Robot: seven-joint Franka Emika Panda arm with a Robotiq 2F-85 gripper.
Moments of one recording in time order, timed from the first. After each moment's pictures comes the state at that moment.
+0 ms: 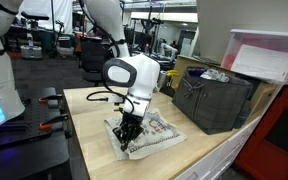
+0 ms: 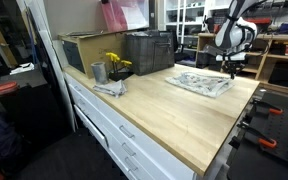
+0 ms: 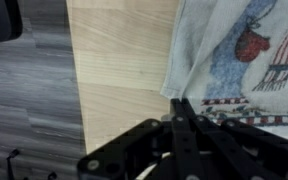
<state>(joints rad) -0.15 0.55 -0.54 -2.26 0.17 2.65 0.75</state>
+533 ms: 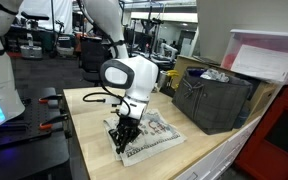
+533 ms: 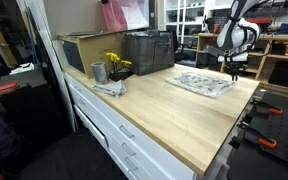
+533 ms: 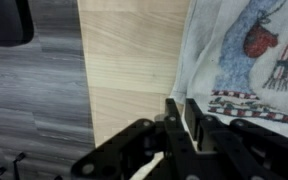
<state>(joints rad) -0.16 0.55 -0.54 -2.28 0.17 2.65 0.76</state>
